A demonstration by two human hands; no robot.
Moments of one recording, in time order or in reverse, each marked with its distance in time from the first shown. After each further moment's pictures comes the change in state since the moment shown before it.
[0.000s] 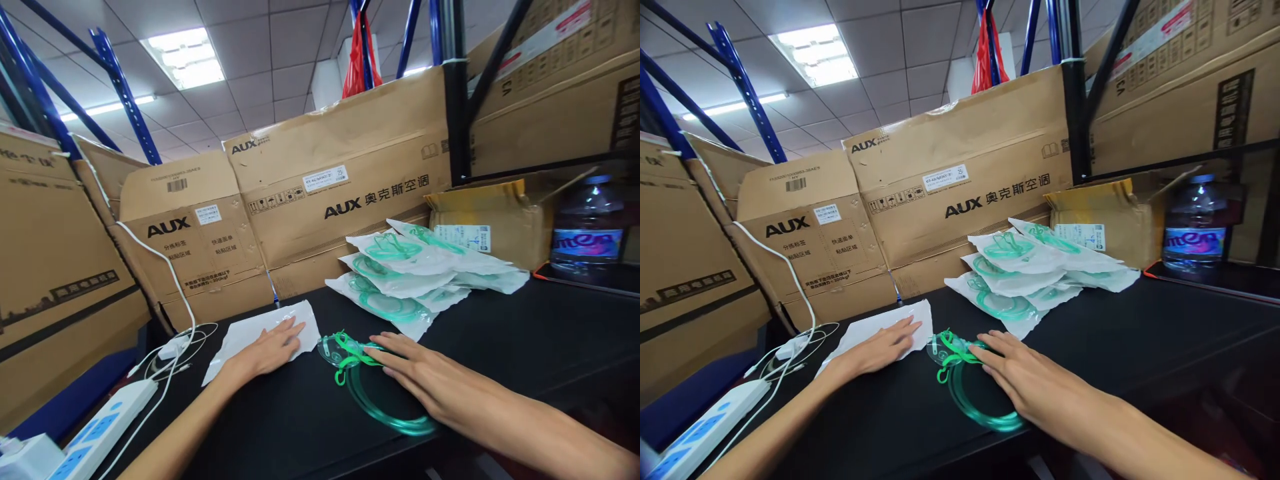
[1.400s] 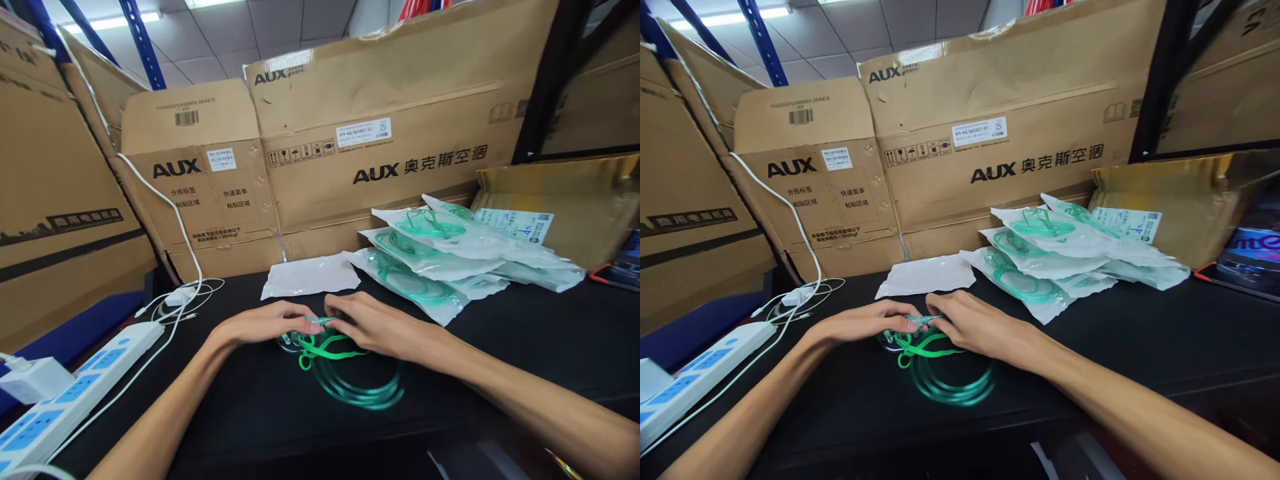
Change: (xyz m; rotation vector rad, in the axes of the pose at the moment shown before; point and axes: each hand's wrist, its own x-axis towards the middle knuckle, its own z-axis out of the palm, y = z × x) left_hand -0.041 0.010 -0.018 -0.654 -0.146 0.163; right_hand 0.110 -0.029 0.028 0.156 -0.169 -0.213
